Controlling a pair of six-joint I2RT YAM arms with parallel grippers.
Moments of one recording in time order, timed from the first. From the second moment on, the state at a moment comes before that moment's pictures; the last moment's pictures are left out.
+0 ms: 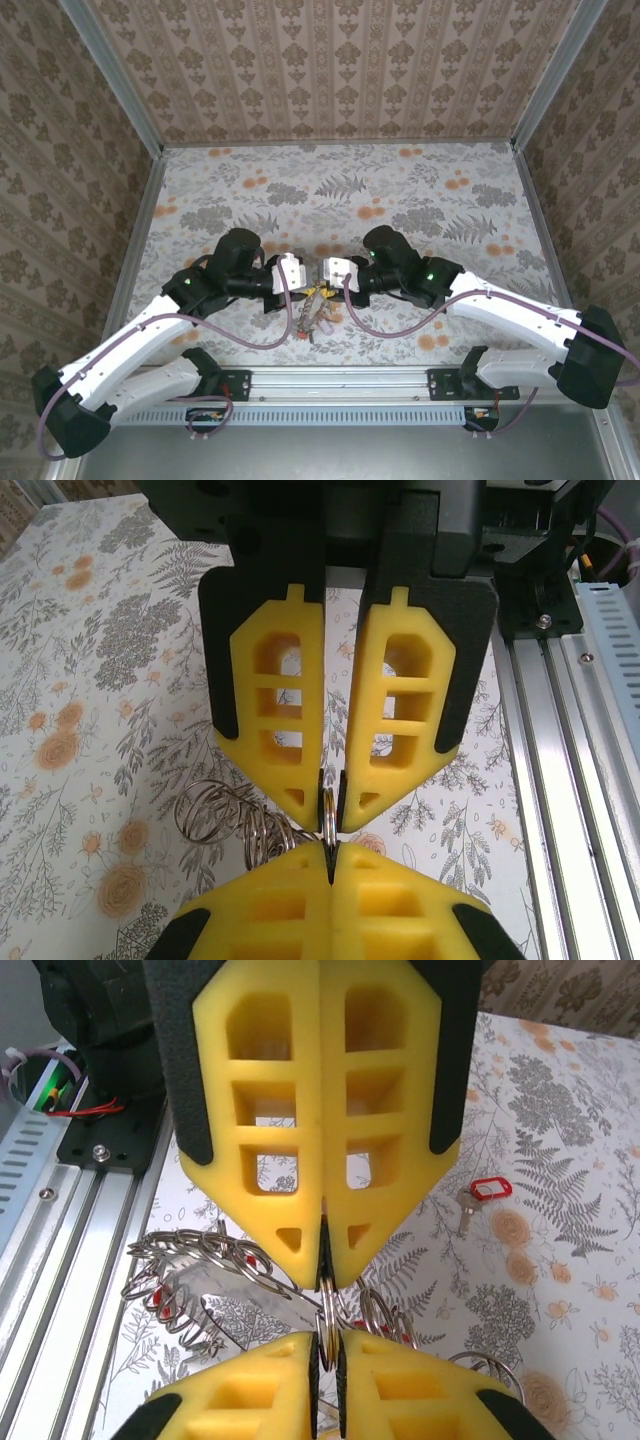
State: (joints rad) left arm -0.80 0.90 0.81 -0.55 0.56 0.56; right arm 0.87 1.19 0.88 -0.28 -0.43 -0.54
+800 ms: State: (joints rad) left arm -0.73 0.78 0.72 -0.41 0.66 0.47; right arm 0.78 1.07 0.61 0.20 -0.51 -0.26
